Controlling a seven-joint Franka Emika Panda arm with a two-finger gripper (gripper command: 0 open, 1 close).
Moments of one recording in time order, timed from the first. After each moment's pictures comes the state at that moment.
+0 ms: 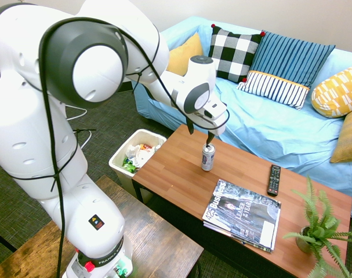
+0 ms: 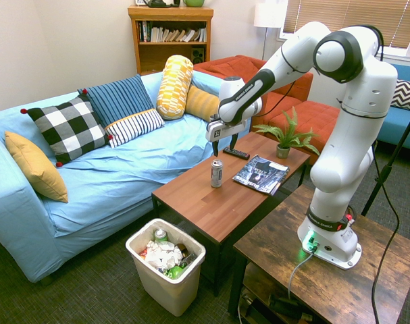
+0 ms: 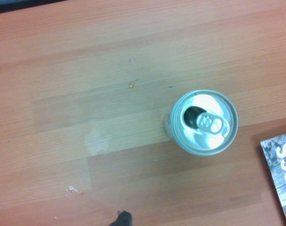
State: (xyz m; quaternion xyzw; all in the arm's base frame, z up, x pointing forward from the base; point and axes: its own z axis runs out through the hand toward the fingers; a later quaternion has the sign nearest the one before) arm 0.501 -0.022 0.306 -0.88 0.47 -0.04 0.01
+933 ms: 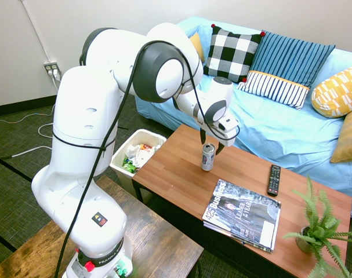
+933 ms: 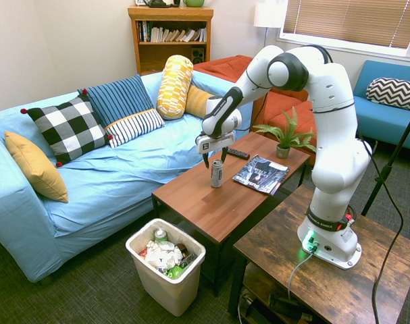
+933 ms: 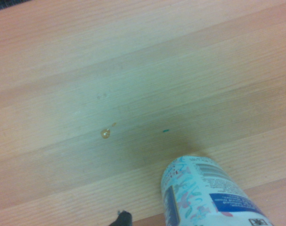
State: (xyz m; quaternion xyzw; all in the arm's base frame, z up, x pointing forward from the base) arm 0.580 -0.039 0.195 -0.87 0.50 0.01 -0.01
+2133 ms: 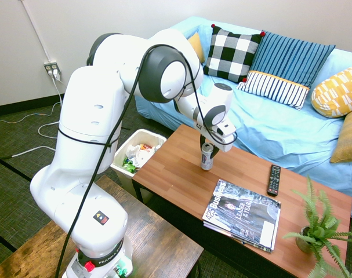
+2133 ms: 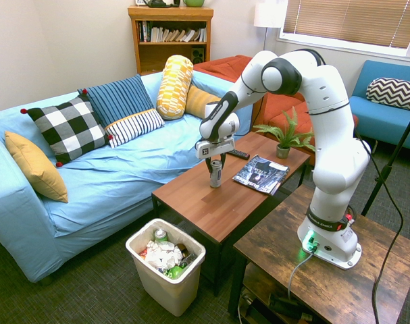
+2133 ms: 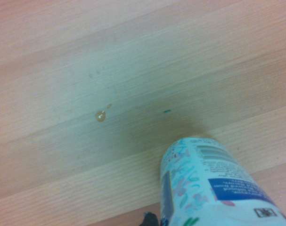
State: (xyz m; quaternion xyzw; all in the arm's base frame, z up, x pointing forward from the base) arm 0.581 -0.038 0.180 -0.86 0.51 0.04 -0.01
